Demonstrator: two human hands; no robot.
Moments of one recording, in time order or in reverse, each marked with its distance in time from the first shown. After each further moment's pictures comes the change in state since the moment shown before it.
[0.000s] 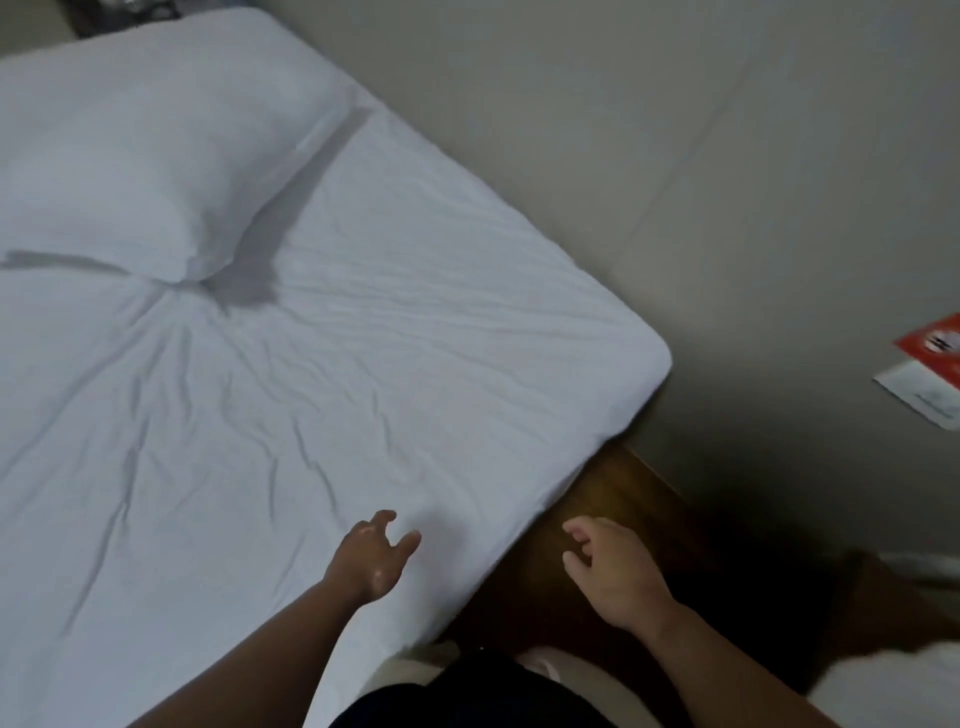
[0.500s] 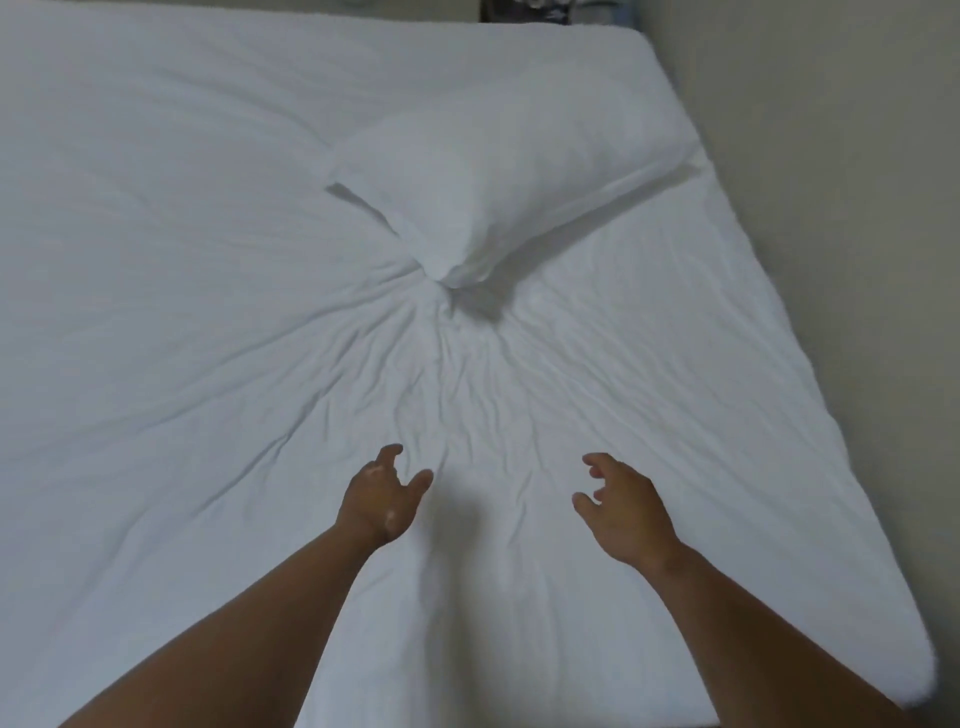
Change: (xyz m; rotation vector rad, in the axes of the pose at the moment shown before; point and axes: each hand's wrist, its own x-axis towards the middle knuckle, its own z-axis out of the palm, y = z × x) left_hand 0.080 -0.052 -0.149 -0.496 0.457 -0.393; right_hand 0.274 -0.240 -0.024 -0.185 -0.206 -0.449
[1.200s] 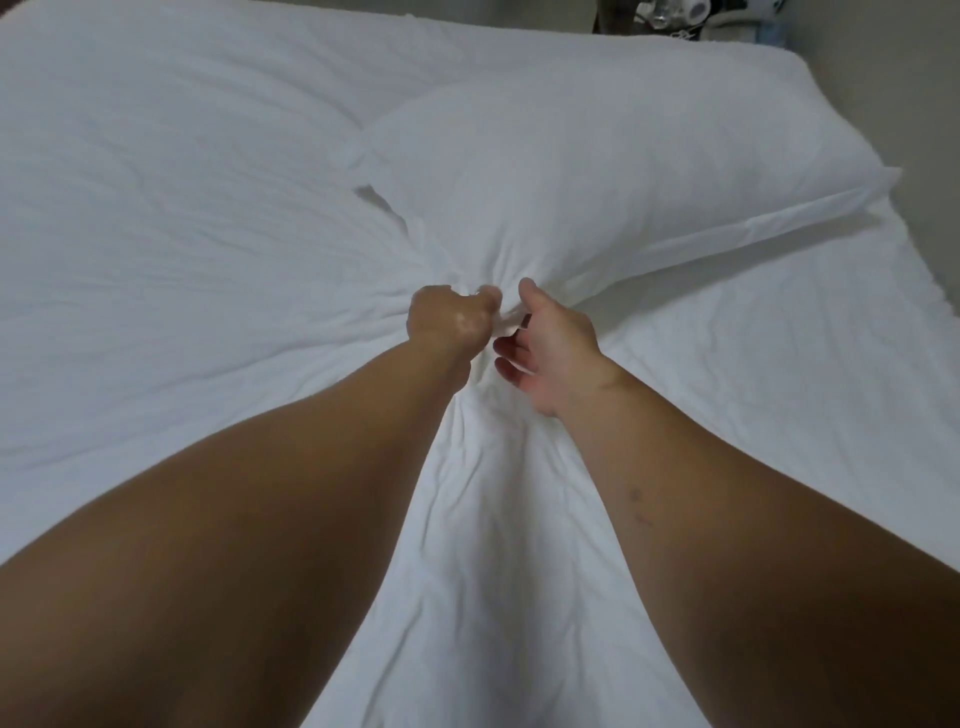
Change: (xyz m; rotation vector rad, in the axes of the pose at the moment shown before) left_hand 0.284 0.182 -0.038 -0.819 0.392 -0.047; right_hand 0.319 -0.189 -0.002 1.105 -0.210 0.072
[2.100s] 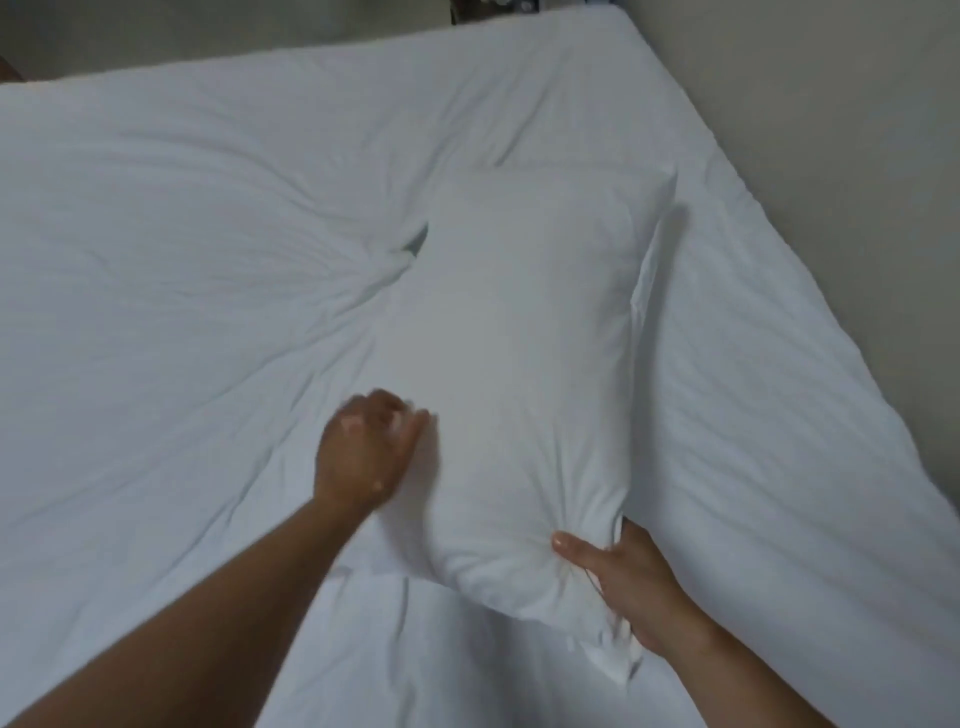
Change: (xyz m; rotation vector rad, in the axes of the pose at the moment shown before) left_hand -0.200 -0.068 -0.103 0.835 0.009 0.718; right_hand -0.289 0.175 -0.181 -0.152 0.091 0.095
